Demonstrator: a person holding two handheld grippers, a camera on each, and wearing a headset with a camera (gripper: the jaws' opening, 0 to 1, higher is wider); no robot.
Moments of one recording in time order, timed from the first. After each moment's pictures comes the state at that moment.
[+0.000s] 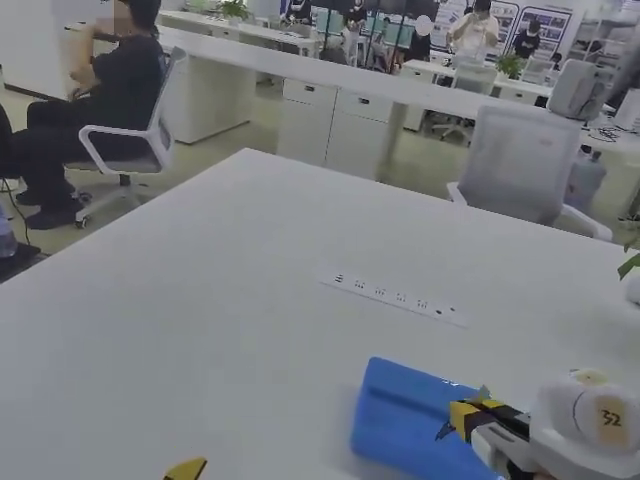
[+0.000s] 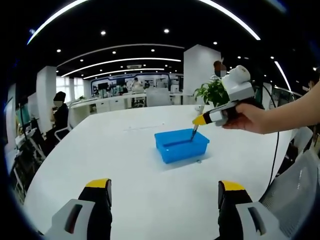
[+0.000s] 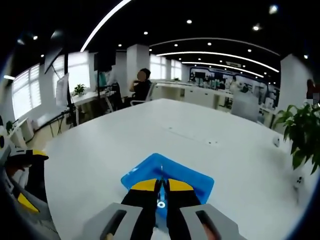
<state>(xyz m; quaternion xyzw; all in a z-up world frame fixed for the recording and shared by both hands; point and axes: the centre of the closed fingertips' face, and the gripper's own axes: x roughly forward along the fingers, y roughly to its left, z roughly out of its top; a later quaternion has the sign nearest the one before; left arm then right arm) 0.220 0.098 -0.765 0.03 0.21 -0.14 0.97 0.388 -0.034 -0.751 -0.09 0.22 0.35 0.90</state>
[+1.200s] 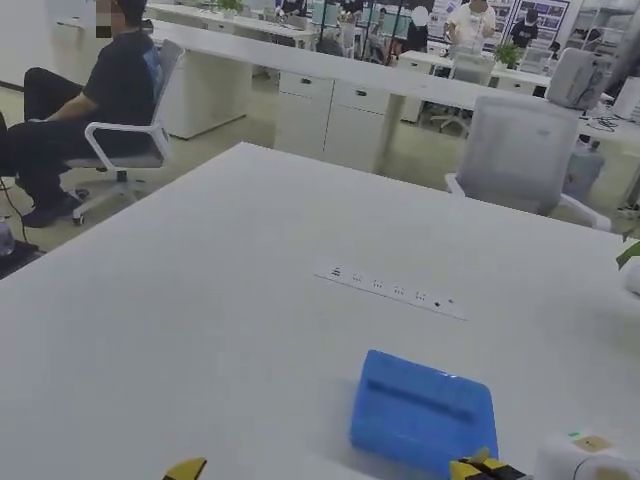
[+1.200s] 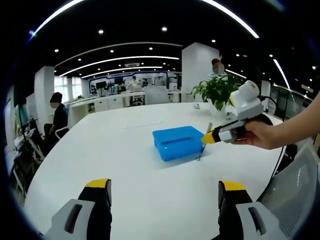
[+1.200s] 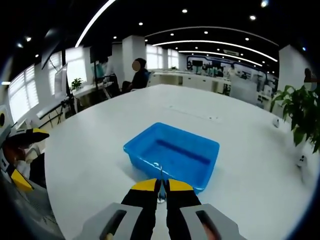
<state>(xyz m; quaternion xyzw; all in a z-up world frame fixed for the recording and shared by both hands) 0.219 0.095 -0.768 0.04 0.22 -0.14 0.96 0.358 -0.049 -0.810 -0.09 0.28 0.34 0.89</state>
